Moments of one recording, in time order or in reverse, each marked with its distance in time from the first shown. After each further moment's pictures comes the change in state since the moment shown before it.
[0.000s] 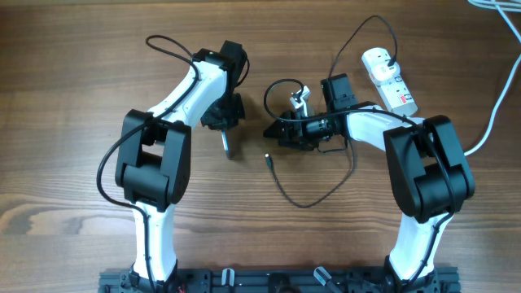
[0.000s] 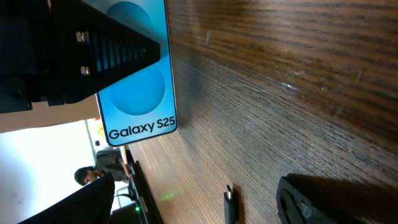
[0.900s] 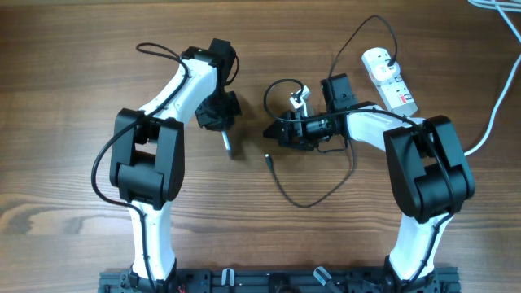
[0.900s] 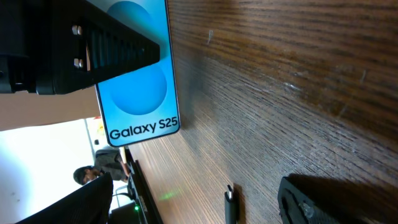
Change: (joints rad) left arm 0.053 0.001 0.000 -0.006 0.131 -0.030; right arm 0.001 -0.002 0.000 -0.001 0.000 -0.007
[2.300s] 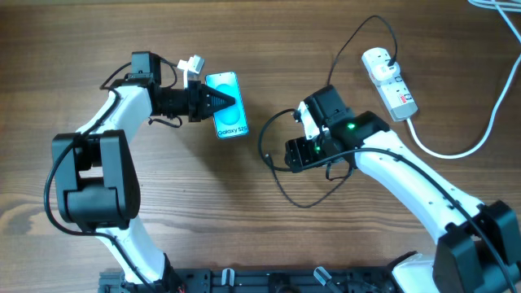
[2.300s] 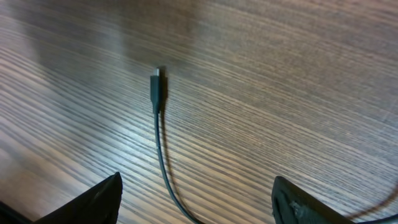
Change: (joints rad) left arm 0.327 -0.206 -0.393 0.502 1.267 0.534; right arm 0.222 -0.478 -0.010 -0.575 0.790 -0.169
